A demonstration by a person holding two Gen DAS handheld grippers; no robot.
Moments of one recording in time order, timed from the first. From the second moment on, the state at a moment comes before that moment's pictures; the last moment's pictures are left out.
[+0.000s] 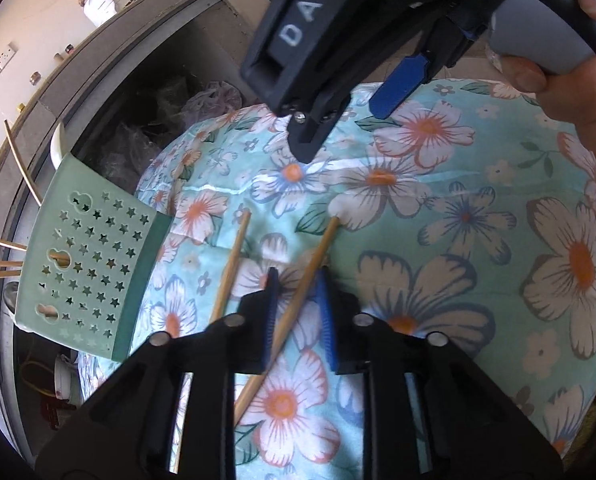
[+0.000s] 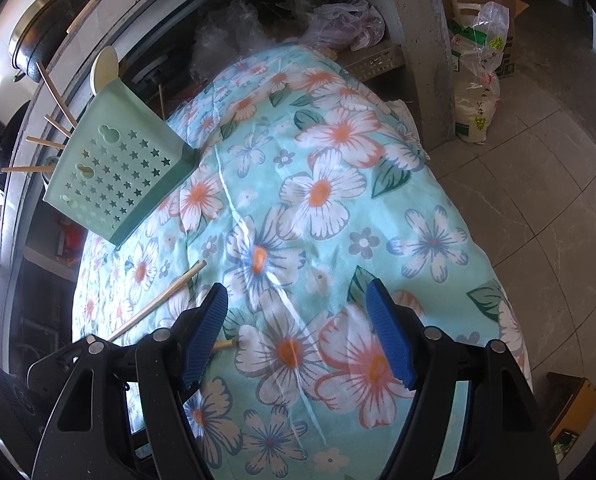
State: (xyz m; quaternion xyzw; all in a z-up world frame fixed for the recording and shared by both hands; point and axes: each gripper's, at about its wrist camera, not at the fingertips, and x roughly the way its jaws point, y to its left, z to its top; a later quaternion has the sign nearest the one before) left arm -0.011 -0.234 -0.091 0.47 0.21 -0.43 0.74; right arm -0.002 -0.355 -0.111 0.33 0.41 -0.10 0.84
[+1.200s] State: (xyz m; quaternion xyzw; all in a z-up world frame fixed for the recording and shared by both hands) left arm 0.009 -0.198 -0.006 0.38 0.17 -0.35 0.84; right arm -0.011 -0.359 -0.102 0.35 0.39 -0.10 0.84
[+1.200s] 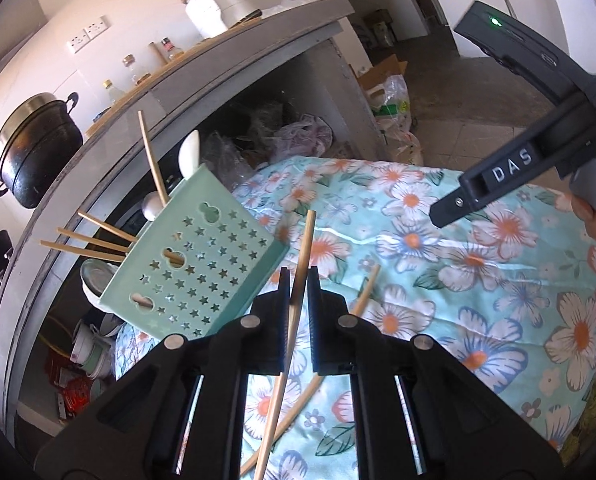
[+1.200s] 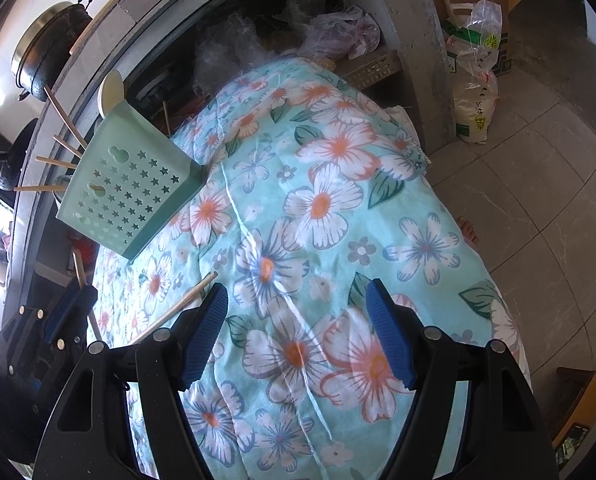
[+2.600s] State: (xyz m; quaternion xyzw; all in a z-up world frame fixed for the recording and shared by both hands) left arm 0.019 -0.192 0.002 0.36 0.17 -0.34 0.85; right arm -0.008 -0.349 -0.098 0.37 0.38 -0.06 0.84
